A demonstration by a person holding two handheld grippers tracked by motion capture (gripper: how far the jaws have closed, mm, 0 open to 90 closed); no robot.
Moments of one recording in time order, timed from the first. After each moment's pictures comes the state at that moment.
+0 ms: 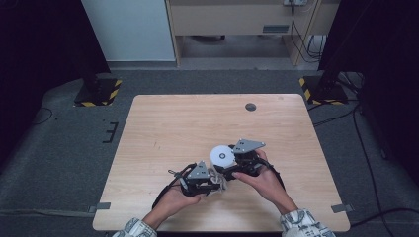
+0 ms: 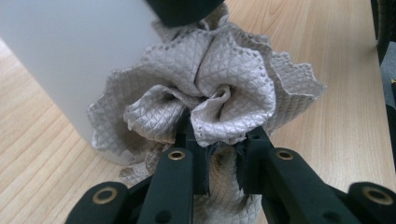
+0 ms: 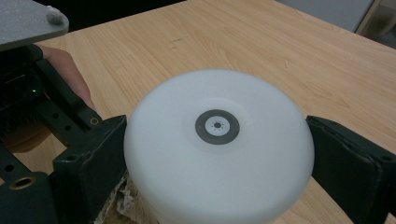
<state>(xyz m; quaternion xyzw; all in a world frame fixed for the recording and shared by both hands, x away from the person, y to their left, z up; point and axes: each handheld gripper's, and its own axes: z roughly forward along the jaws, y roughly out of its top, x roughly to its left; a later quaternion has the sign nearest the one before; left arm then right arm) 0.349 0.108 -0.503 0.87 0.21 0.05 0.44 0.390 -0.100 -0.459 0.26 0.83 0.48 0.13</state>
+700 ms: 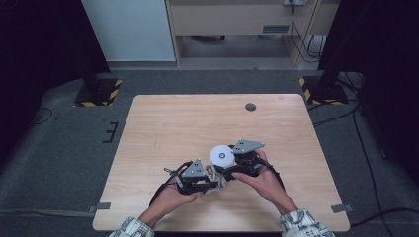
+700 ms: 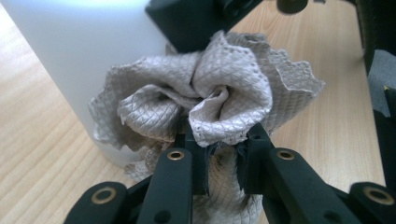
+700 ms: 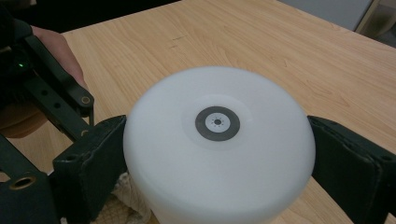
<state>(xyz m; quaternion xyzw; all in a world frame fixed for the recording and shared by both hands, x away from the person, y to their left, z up) 0.351 0.117 -0.496 0.87 0.20 0.05 0.46 0.390 -0.100 -0.460 0.26 0.83 0.47 0.14</state>
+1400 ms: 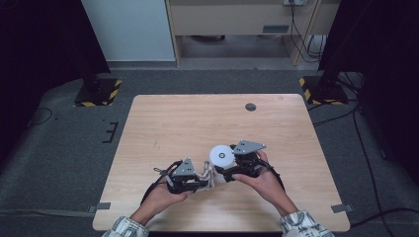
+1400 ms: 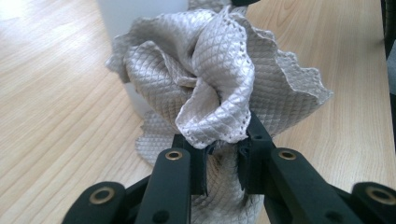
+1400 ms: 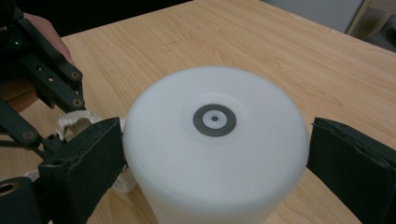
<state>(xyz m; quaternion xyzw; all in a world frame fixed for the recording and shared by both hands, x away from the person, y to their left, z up) 0.350 0.149 -0.491 0.87 0.22 0.06 0.44 0.387 -0.101 -0.461 0.27 0.82 0.48 0.14</state>
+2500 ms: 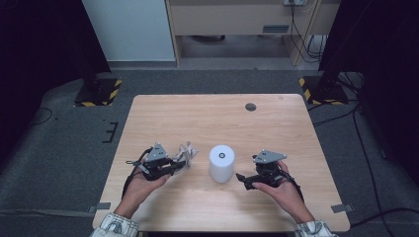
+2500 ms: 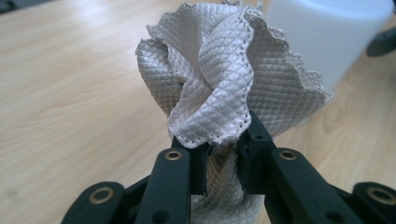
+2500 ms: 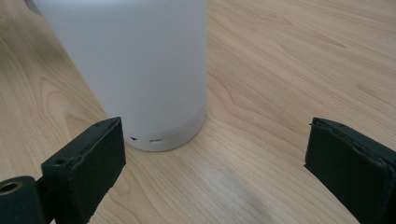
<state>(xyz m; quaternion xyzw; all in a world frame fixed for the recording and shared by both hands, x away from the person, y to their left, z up) 0.373 0.221 -0.468 0.82 0.33 0.14 0.45 0.370 -0.162 -0.492 0.33 0.82 0.43 0.15</state>
